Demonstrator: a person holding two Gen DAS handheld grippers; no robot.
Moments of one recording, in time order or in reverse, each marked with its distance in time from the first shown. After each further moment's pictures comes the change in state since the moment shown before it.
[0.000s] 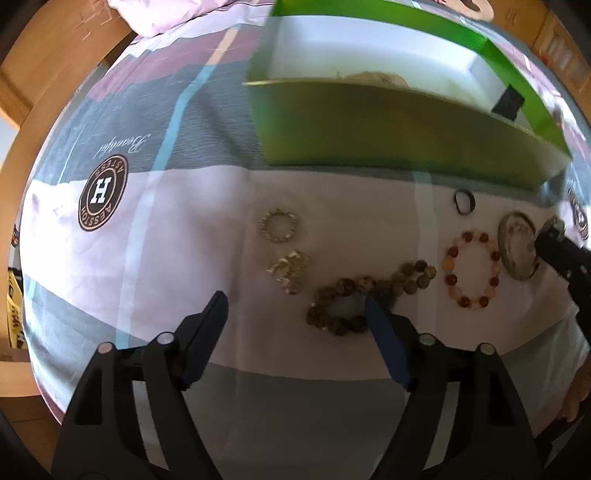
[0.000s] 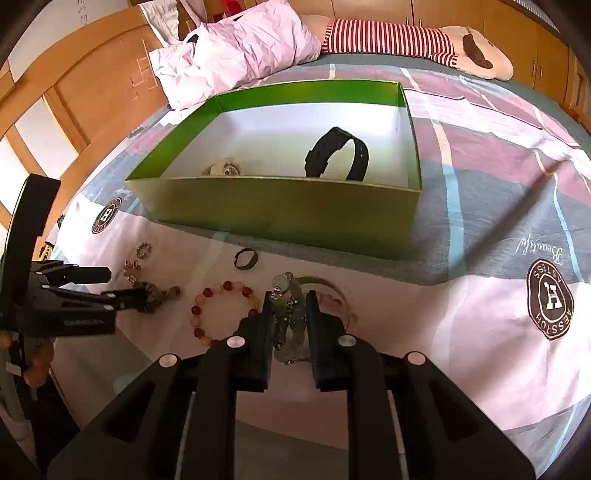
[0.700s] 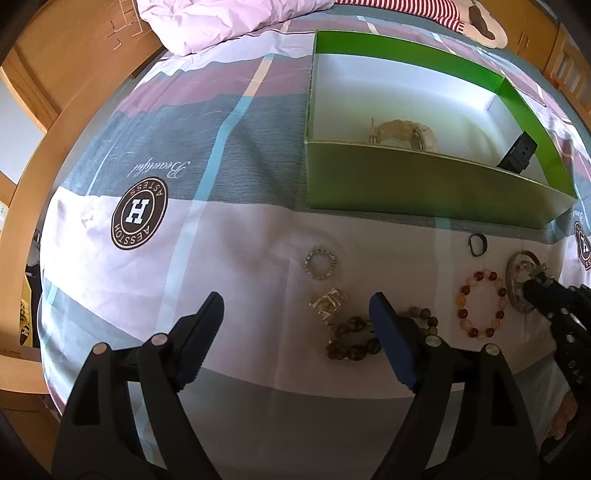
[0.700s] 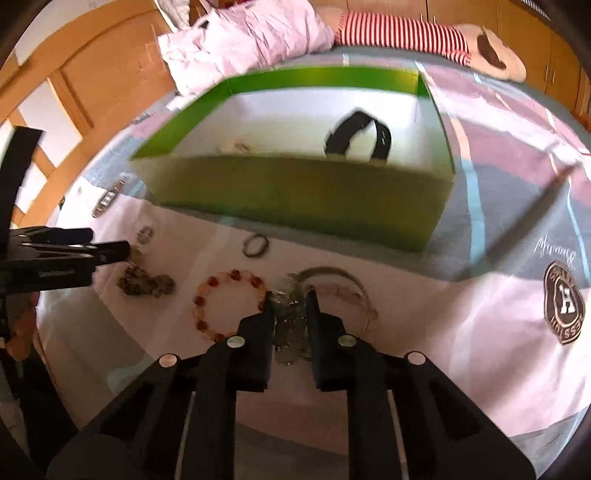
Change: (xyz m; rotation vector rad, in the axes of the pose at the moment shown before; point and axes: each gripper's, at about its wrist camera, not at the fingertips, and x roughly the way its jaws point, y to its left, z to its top) left arm -0.024 0.025 0.012 -0.066 -0.100 0.045; right arm 0.003 0.011 -0.002 -0.034 -0.002 0.029
